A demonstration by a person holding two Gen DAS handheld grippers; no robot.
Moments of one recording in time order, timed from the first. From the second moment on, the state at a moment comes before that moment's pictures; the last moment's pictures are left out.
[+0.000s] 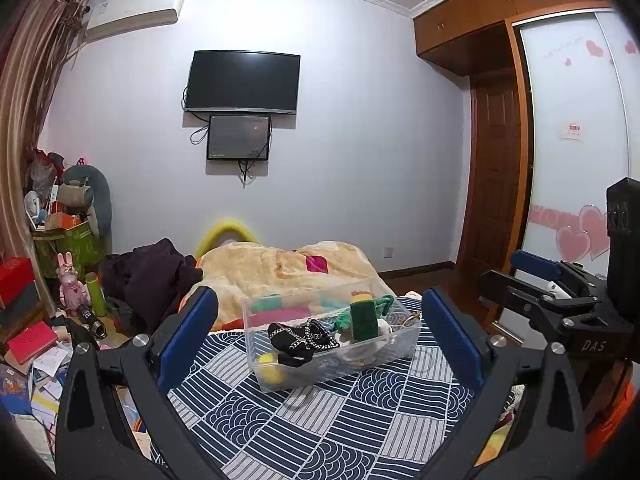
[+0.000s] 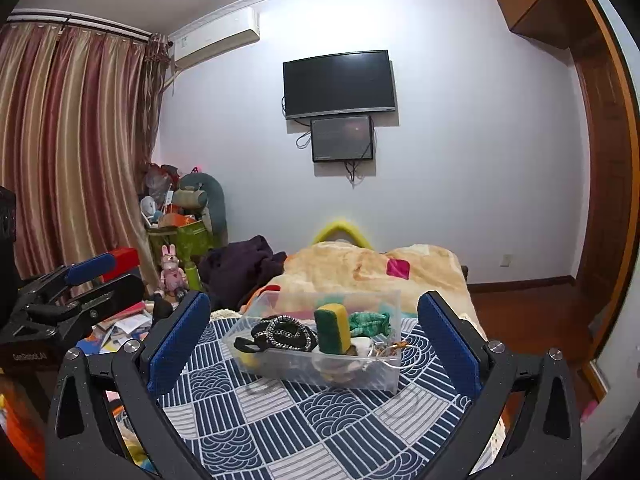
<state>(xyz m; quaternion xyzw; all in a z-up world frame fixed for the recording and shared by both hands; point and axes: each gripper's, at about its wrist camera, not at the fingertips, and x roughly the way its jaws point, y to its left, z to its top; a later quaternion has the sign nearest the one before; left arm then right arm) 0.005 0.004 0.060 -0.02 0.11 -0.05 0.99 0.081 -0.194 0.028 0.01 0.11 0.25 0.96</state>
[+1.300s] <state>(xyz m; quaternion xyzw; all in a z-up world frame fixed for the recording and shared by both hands) 0.005 0.003 0.058 -0.02 0.12 -0.06 0.99 0.077 -0.195 0.030 0.02 0.11 0.24 0.96</state>
